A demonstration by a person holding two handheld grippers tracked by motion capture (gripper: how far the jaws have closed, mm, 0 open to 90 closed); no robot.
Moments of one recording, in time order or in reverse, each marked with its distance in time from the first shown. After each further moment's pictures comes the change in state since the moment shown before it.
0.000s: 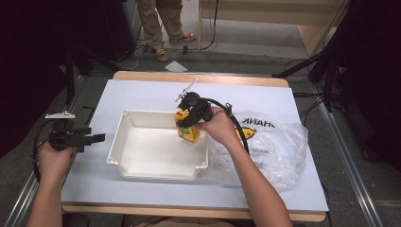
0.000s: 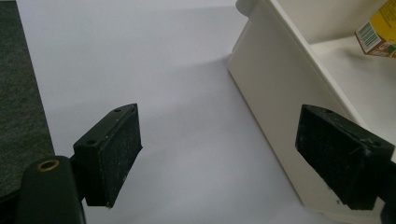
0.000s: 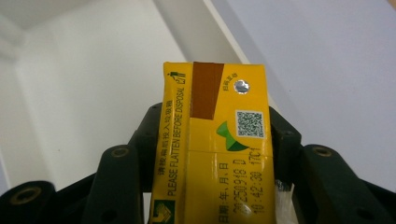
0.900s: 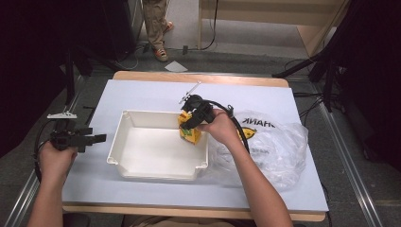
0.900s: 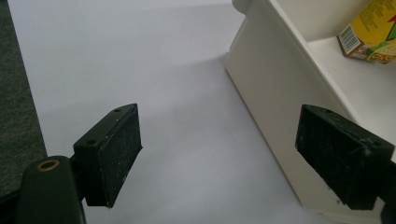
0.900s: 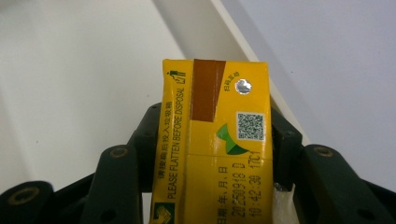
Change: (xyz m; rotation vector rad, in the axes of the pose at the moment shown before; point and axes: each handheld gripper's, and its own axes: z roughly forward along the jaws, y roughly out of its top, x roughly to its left) left arm -0.002 0.001 0.003 0.009 -0.003 0.007; right arm -0.012 -0.013 0.015 0.030 0.016 0.022
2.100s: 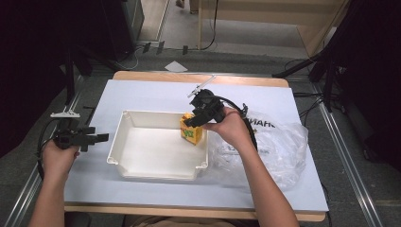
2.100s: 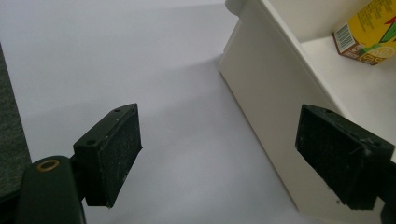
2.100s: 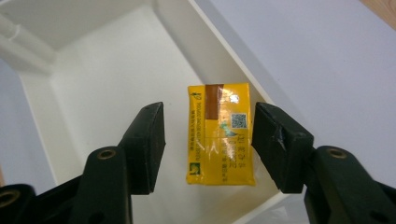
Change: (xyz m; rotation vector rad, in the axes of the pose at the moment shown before) left arm -0.002 0.004 0.005 0.008 -0.015 0.004; right arm 0.012 -0.008 -0.058 -0.105 0.009 0.065
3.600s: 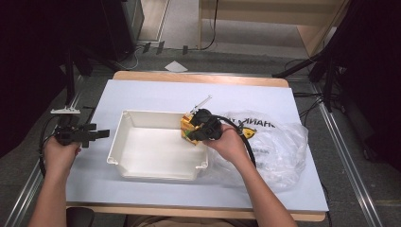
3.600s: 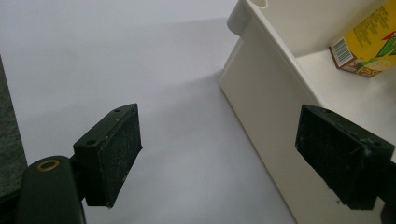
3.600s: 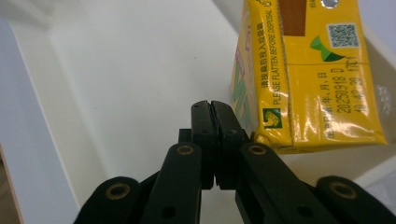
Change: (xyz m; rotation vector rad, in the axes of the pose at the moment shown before) left arm 0.004 0.008 0.003 -0.022 -0.012 -0.006; right arm 0.015 -0.038 0.037 0.083 0.049 0.020
